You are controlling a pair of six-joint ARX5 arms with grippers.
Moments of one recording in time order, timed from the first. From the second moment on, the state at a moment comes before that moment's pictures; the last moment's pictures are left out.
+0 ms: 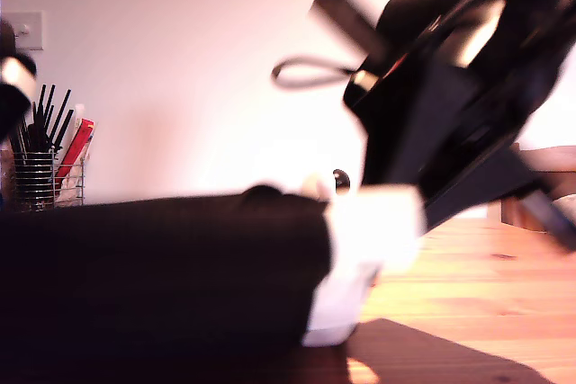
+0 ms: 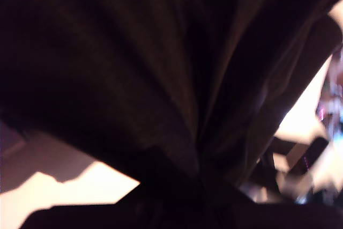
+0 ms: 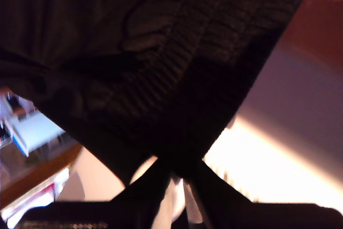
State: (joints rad) left arm -0.44 1.31 0.73 -1.22 0.76 -0.03; right arm 0.66 1.52 0.88 -0.84 -0.85 0.42
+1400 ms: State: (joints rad) left arm -0.61 1.24 0.87 -1.36 0.90 -0.02; right arm 0.62 1.42 0.97 -1.22 -1.04 0.16
